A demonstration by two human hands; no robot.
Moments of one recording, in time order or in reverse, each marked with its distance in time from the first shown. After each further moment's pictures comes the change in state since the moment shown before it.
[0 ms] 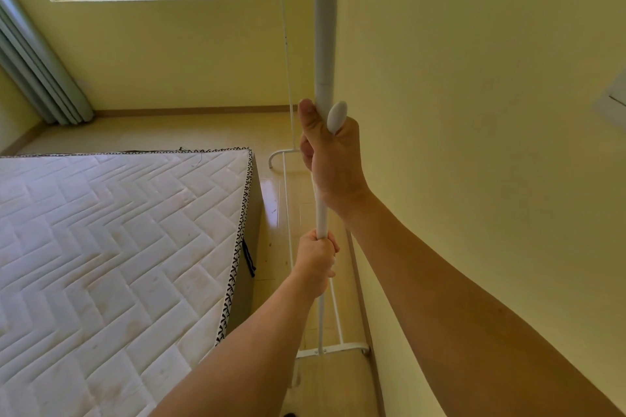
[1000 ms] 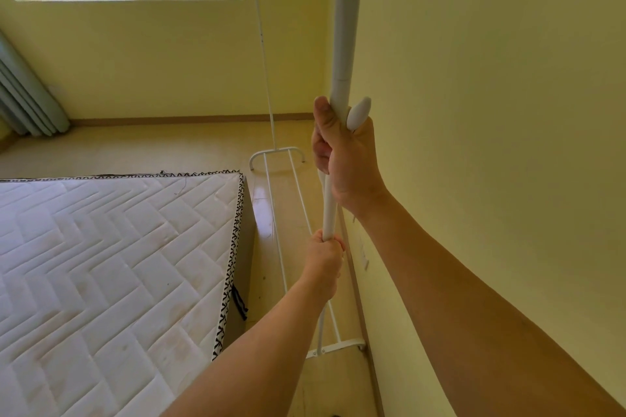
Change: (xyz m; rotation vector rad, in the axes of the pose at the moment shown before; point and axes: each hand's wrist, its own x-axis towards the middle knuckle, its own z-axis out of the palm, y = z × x) left_hand 0.184 0.103 0.024 -0.122 0.015 -0.009; right_hand 0.196 0.081 -0.020 -0.012 -0.023 0.061
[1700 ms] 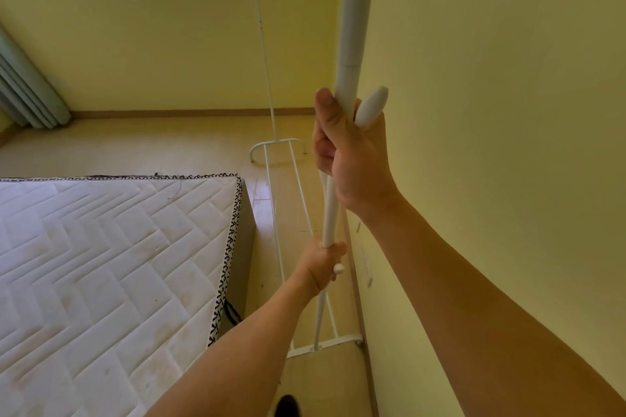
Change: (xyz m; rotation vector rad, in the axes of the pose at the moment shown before) left_hand 0.101 0.034 0.016 0.277 -0.263 0.274; right_hand 0.092 0.015 -0.030 0.074 -0.067 -0.035
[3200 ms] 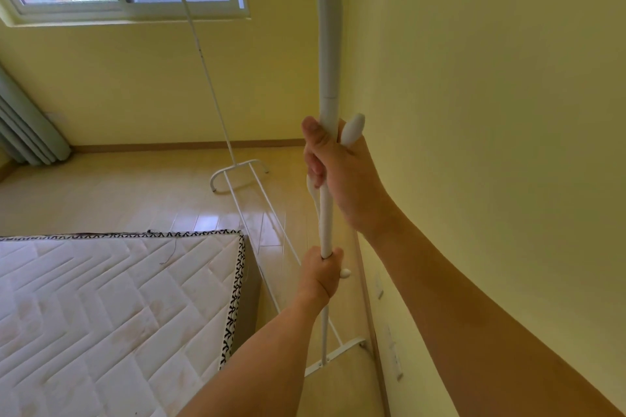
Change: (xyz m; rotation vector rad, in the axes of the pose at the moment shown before) left_hand 0.251 0.050 -0.073 0.047 0.248 -0.046; right_hand 0.242 0.104 -0.015 -0.152 -0.063 0.080
